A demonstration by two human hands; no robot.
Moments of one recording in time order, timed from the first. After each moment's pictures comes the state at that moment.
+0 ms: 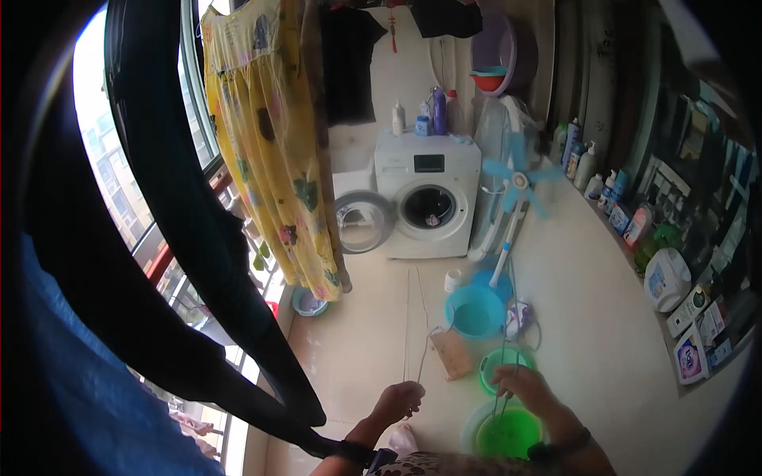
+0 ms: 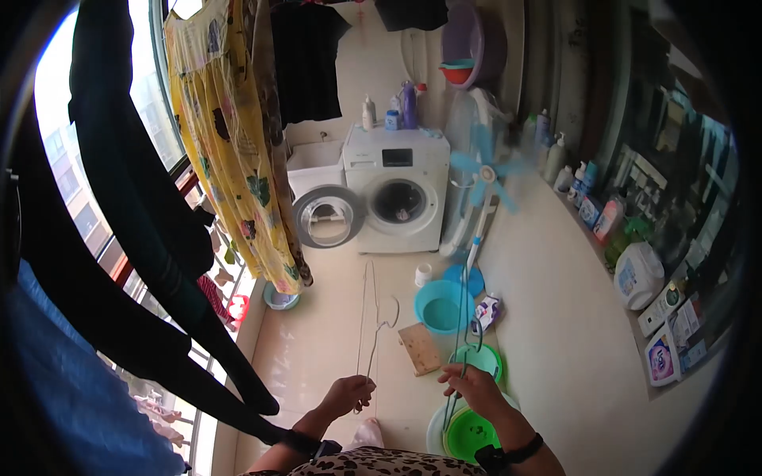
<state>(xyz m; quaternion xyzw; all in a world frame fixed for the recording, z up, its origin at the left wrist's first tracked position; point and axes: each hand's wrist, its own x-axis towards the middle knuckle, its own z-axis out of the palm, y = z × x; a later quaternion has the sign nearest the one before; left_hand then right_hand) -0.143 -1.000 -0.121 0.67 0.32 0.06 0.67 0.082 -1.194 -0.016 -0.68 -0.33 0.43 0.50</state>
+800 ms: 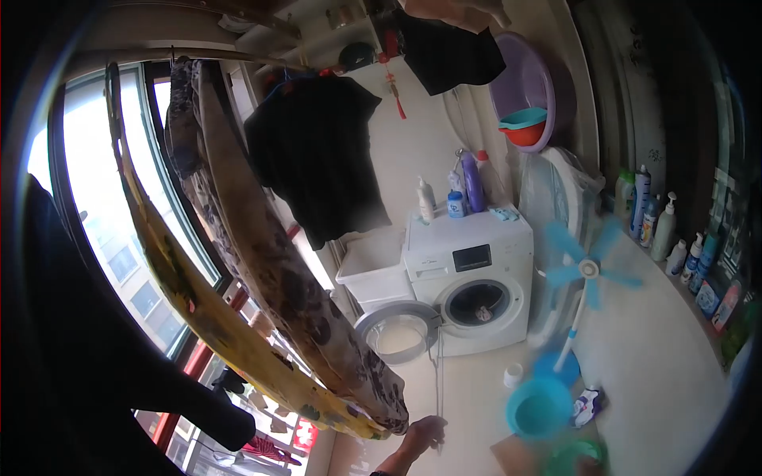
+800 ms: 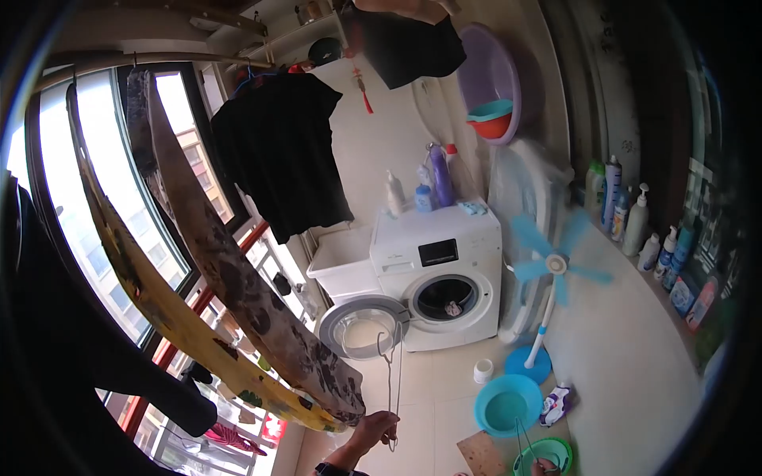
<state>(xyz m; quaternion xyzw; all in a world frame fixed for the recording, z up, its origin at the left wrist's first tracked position) 0.065 -0.652 -0.113 0.65 0.35 0.14 0.66 0.296 -1.084 -0.309 -0.84 -0.40 -0.06 0.36</state>
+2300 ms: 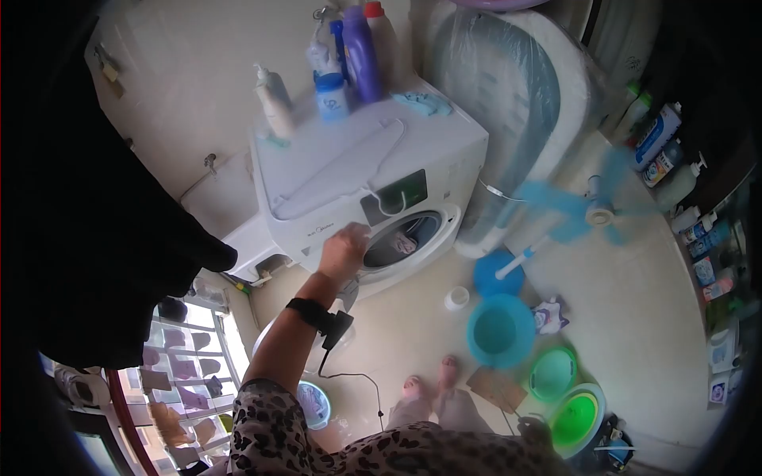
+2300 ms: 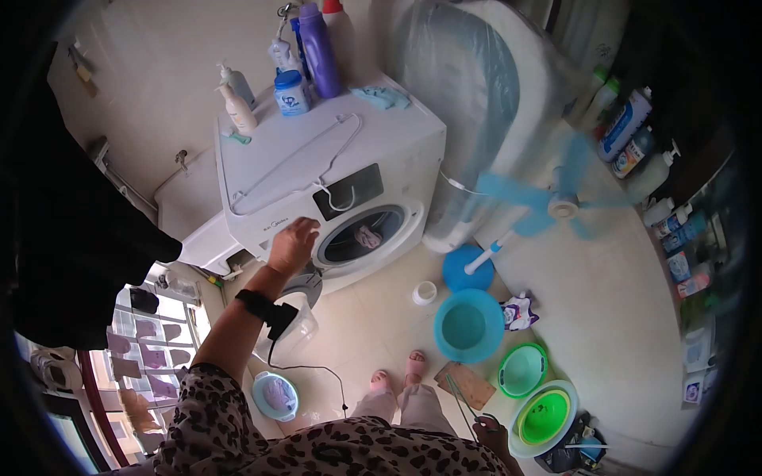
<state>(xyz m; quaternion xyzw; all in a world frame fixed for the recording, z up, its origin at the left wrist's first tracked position) 0.482 -0.120 -0.127 0.97 0.04 0.14 0.21 0.277 -0.708 -0.208 -0.91 -0.08 0.24 0.33</state>
